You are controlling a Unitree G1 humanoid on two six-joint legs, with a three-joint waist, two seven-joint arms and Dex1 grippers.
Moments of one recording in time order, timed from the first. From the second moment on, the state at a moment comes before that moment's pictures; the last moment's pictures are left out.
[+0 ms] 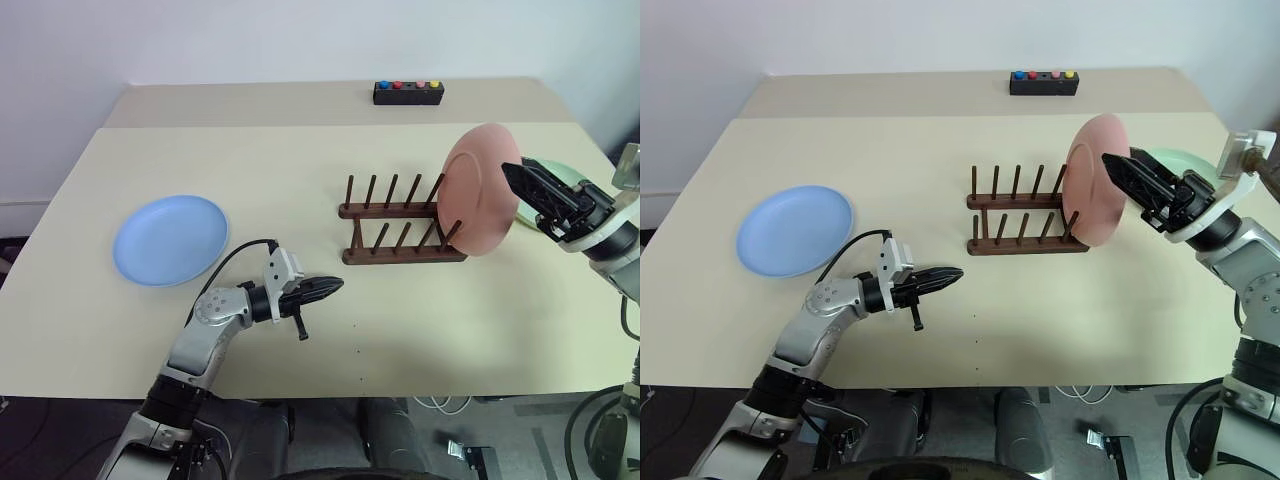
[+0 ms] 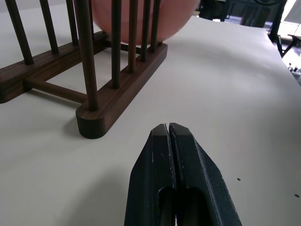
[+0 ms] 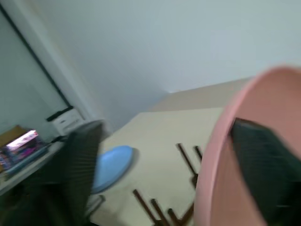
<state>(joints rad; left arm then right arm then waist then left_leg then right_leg) -0.25 0.32 -0.22 -0.02 -0.29 0.14 -0.93 -0.36 -0.74 -0.52 -0.01 1.11 0.75 0.81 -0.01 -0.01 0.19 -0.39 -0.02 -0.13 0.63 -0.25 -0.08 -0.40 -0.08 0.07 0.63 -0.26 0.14</state>
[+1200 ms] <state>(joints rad) -0.24 0.34 -0.20 -0.03 -0.30 0.15 -0.96 -0.29 -0.90 -0.22 0.44 0.01 0.02 0.52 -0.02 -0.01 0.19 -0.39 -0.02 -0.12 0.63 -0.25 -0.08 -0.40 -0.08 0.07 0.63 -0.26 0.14</state>
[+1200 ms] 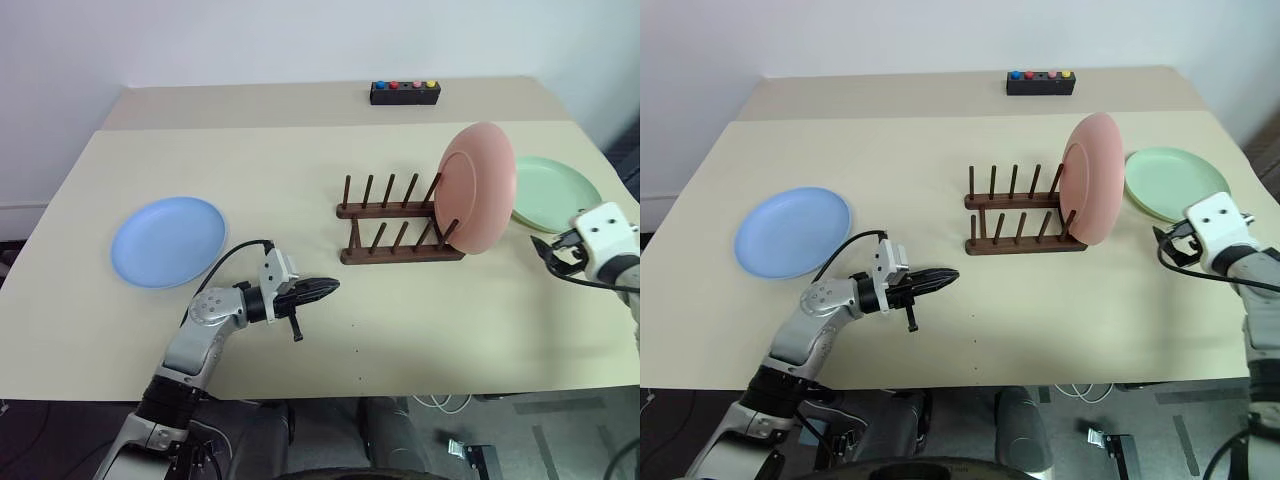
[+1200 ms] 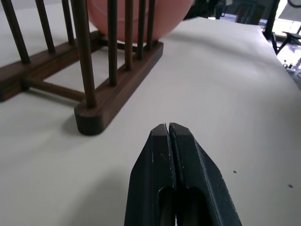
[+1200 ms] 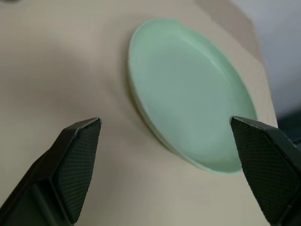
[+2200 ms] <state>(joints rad) -0.25 0.34 -0.20 -0.14 -0.33 0.24 -0.91 -0.36 -0.92 -0.05 0.79 -0.18 -0.33 0.35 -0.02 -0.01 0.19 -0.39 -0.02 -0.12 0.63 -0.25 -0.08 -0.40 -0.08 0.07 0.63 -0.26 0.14</state>
